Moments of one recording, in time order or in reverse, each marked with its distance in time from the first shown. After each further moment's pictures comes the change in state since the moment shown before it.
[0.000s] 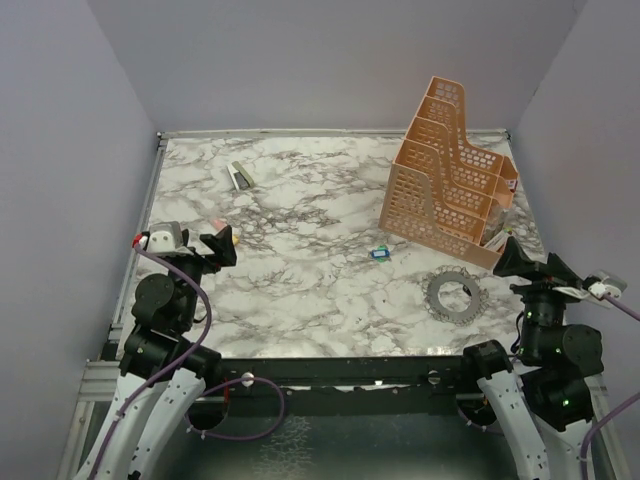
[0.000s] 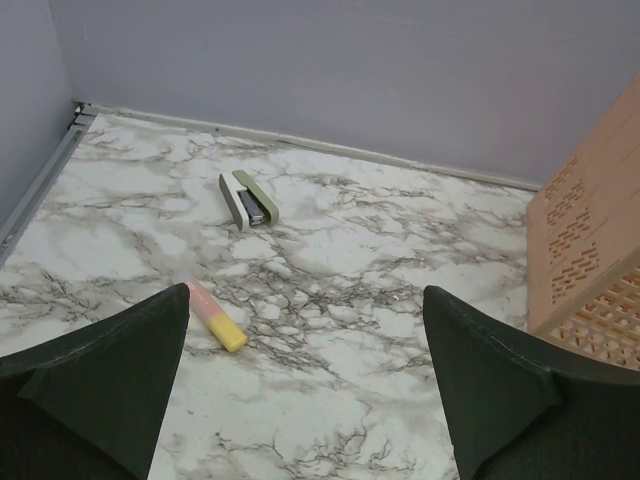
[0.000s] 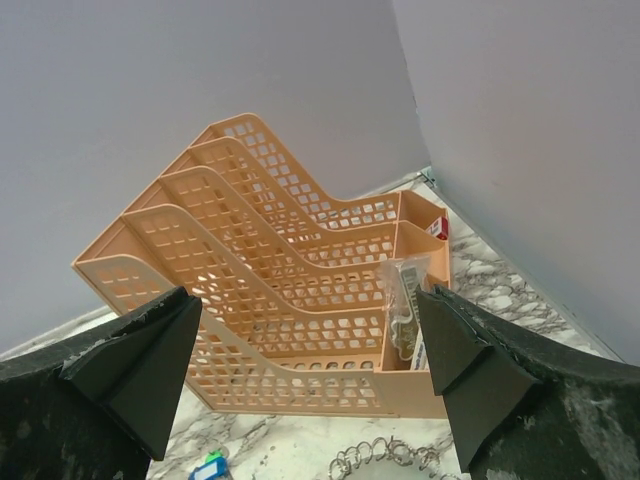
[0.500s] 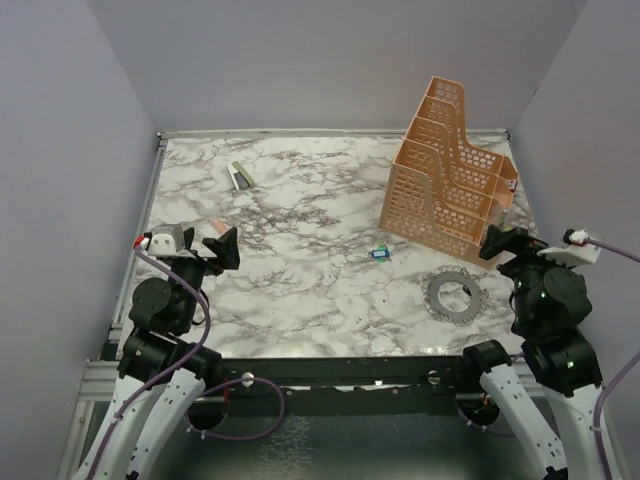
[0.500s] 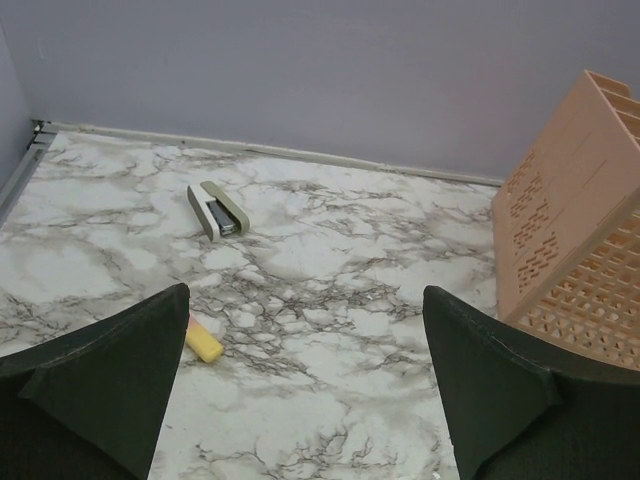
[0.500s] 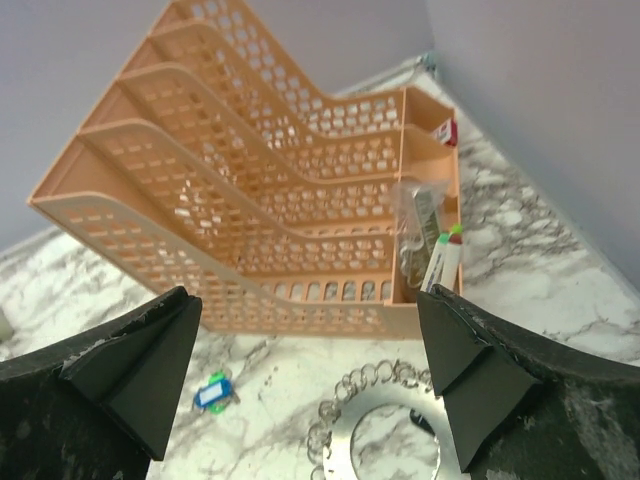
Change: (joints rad) left arm -0.011 -0.010 0.000 0.018 0.060 0.011; right arm 0.000 0.271 0.137 -0.150 -0.010 0.113
